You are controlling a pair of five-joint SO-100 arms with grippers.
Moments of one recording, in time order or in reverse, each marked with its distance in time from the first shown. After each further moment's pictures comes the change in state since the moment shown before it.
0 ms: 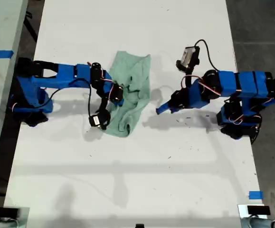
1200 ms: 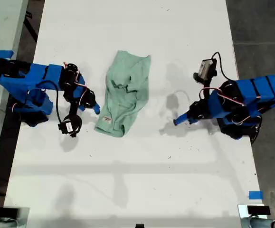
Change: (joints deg) arm 0 11.2 32.3 21.9 26.5 -17.3; arm 1 -10.1 23.3 21.9 5.2 11.1
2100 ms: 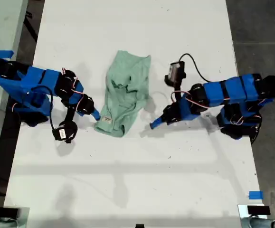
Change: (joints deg) arm 0 4.4 -0.5 0.7 -3.6 -0.2; arm 1 3.2 -41.1 -30.4 -8.4 -11.2
